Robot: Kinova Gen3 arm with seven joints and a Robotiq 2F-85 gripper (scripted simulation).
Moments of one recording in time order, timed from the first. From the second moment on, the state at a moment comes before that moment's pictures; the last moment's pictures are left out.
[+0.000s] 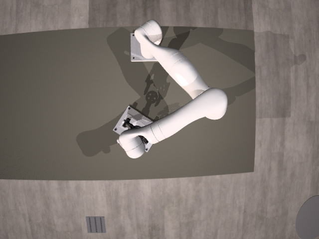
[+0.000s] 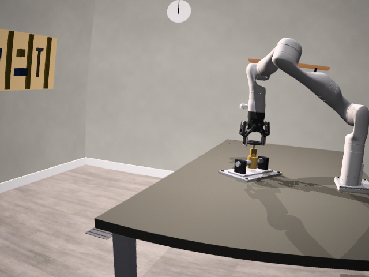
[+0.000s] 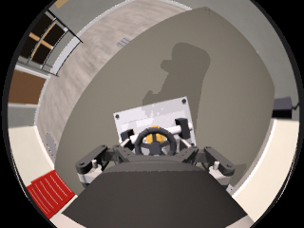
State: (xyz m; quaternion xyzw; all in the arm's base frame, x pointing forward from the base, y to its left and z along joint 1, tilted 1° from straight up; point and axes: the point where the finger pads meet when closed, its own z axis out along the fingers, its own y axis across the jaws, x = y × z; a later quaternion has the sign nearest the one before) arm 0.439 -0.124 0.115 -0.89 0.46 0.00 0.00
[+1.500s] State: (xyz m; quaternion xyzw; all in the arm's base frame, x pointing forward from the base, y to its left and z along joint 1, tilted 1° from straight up) arm 0.436 -0.125 0.166 -0.89 0.46 0.00 0.00
